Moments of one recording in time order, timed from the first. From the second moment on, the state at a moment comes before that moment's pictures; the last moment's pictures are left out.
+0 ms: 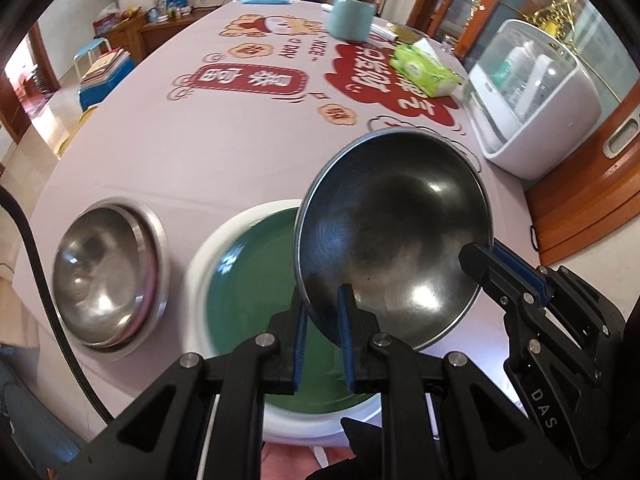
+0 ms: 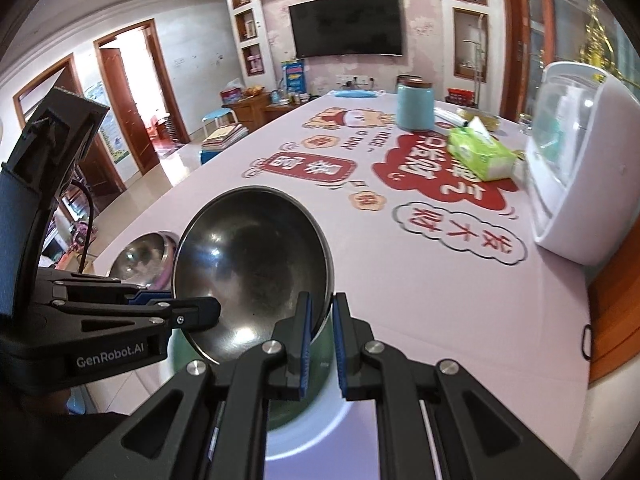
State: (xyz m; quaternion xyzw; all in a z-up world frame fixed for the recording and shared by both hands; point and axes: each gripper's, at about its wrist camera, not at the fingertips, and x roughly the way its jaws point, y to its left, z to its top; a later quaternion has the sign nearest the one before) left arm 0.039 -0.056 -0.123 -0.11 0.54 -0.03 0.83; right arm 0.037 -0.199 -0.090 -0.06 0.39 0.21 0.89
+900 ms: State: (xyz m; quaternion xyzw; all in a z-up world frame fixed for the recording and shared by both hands) left arm 0.017 0.088 -0.137 -0.10 0.56 0.00 0.82; right arm 0.027 -0.053 -0.112 -0.05 0.40 0.25 0.88
